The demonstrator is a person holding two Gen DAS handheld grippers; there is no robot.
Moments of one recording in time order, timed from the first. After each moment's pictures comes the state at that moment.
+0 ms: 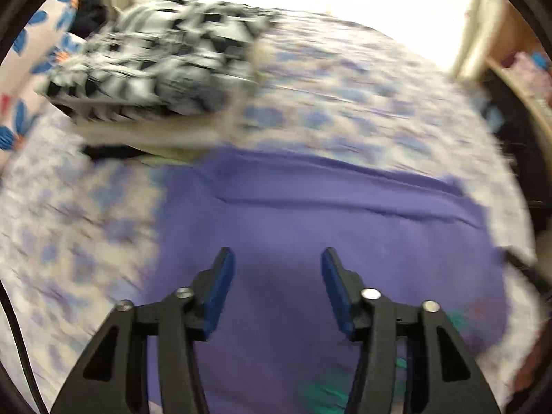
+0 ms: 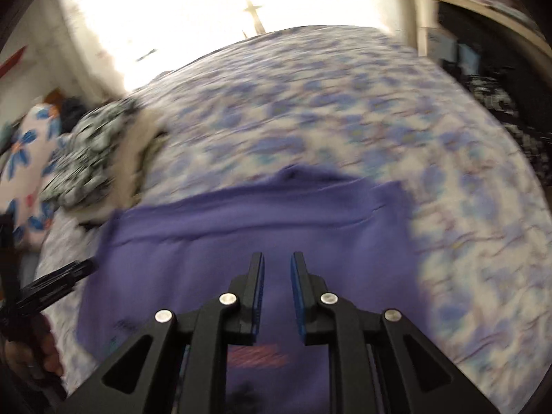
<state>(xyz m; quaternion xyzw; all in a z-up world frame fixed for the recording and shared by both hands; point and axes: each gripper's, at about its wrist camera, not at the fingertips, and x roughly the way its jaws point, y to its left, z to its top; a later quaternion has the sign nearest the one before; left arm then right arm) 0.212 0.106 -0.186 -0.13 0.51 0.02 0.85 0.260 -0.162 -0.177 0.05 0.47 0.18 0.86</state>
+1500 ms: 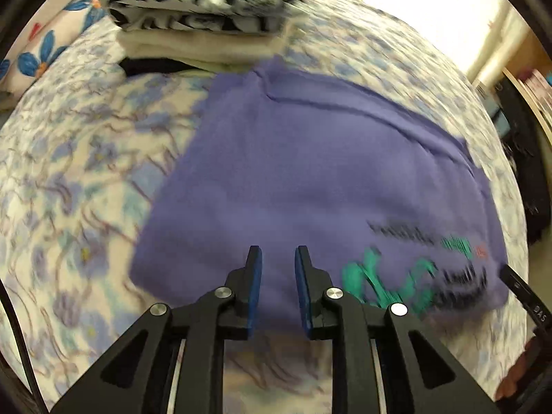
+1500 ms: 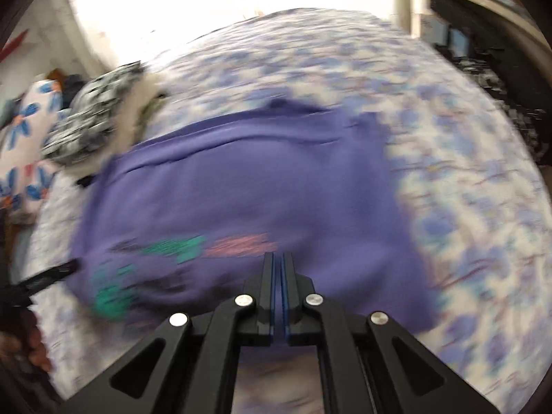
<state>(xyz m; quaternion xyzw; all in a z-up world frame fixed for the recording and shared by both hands) 0.121 0.127 -0.219 -0.17 0.55 0.06 0.82 0.195 -0.191 -0.204 0.04 0.50 0.16 0.85</state>
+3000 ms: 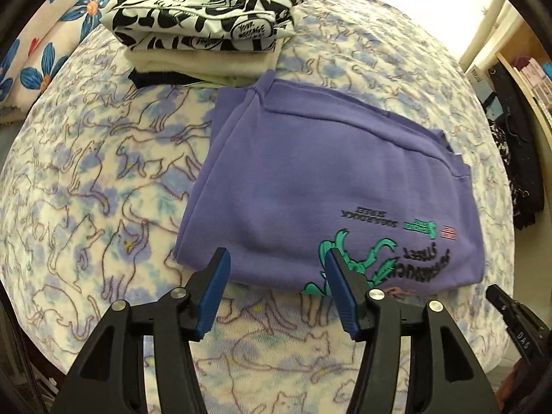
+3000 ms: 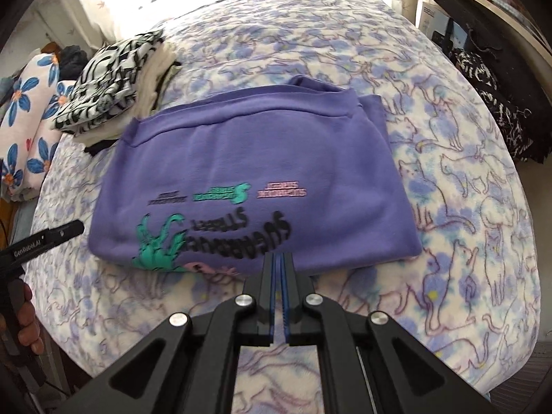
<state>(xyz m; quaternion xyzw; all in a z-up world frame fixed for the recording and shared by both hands) 0.112 0.141 -0.142 -0.16 0.59 0.05 0.79 0.158 -0.174 -0.141 0.00 0.57 0.11 0.82</state>
